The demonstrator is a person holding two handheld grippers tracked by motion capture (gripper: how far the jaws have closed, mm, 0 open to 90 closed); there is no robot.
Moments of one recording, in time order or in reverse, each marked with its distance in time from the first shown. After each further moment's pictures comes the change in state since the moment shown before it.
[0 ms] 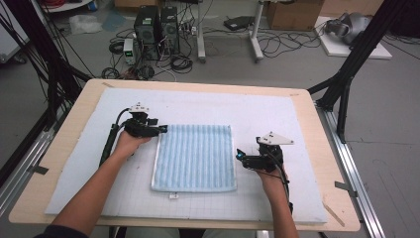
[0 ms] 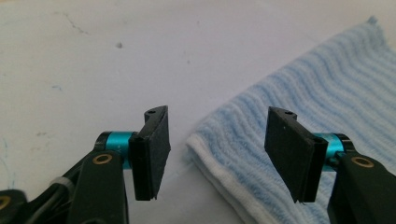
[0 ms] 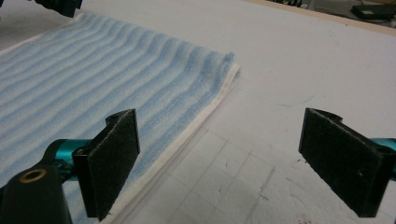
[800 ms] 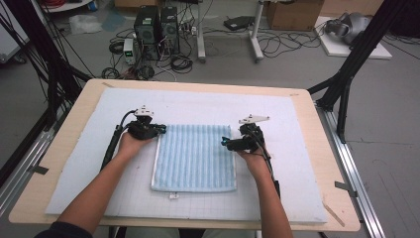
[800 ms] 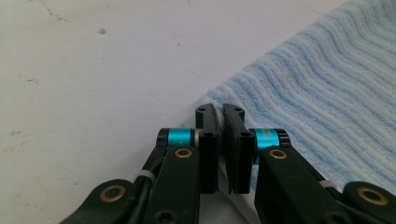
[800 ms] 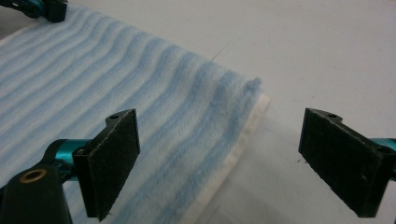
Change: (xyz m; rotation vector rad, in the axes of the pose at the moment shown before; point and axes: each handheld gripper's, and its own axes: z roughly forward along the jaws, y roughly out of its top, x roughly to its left) left arm -0.003 -0.004 0.008 0.030 -0.007 0.047; right arm -0.005 0.039 0.075 0.146 0.067 0.009
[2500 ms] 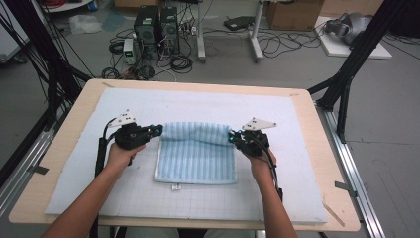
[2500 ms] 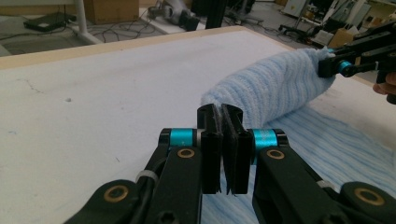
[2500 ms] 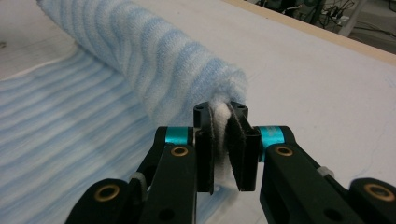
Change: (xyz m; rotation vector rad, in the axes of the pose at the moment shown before) left arm -0.039 -0.016 -0.069 -0.307 -0.152 -0.006; right arm 0.020 -0.007 -0.042 -0.127 0.048 -0.124
